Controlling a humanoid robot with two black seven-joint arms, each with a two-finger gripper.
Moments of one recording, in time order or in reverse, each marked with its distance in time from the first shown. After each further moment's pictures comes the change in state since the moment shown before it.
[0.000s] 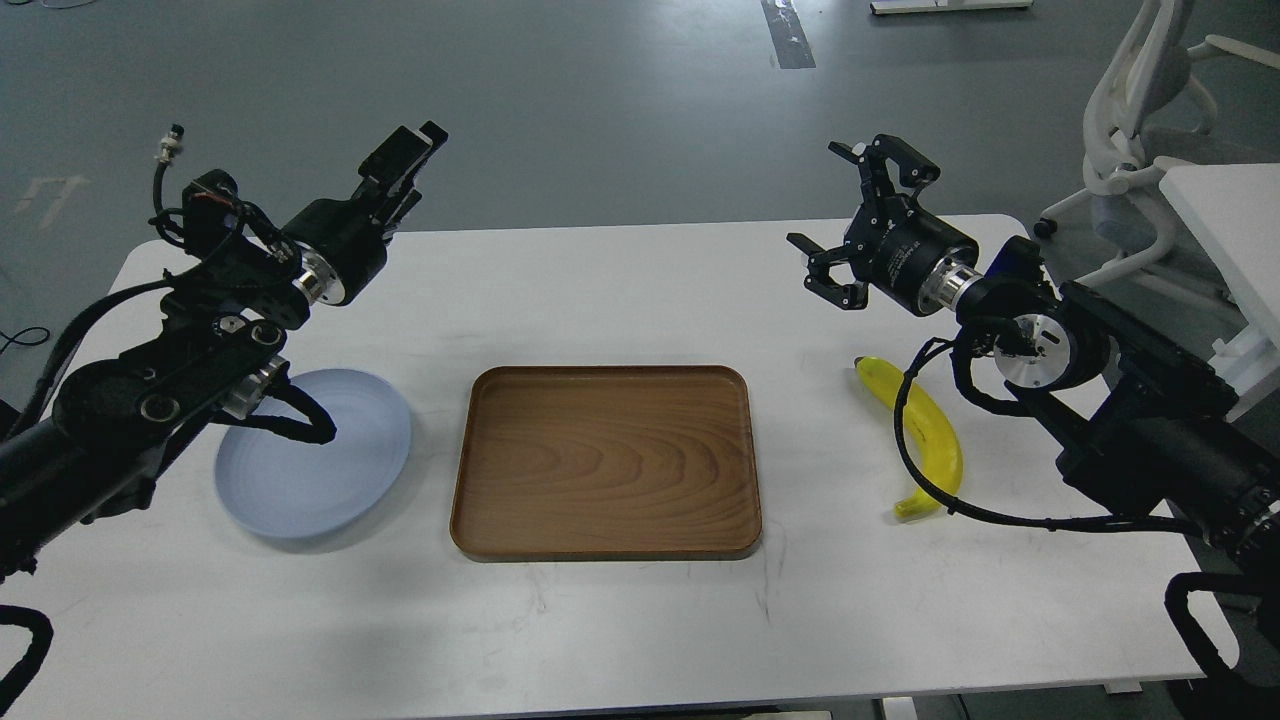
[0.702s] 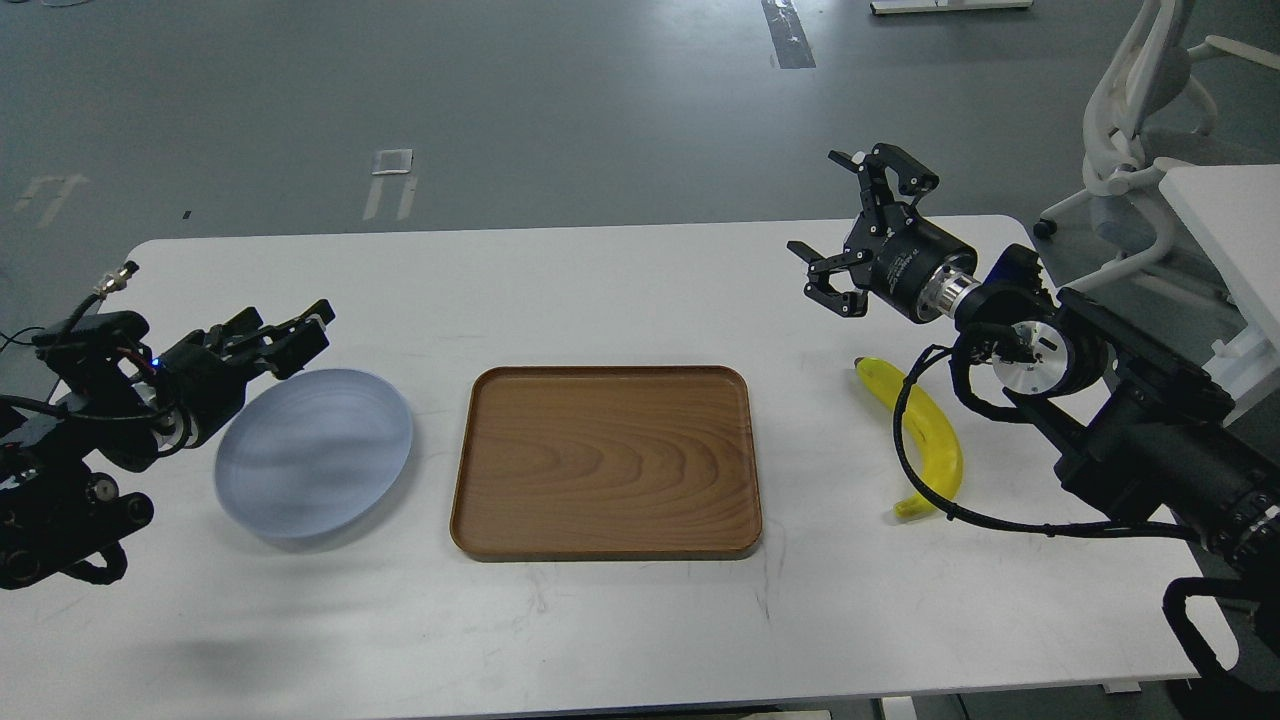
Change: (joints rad) left arm 0.108 0.274 0.468 -0.005 0.178 0.288 -0.008; right arm -0.012 0.003 0.000 -0.004 -0.002 0.000 0.001
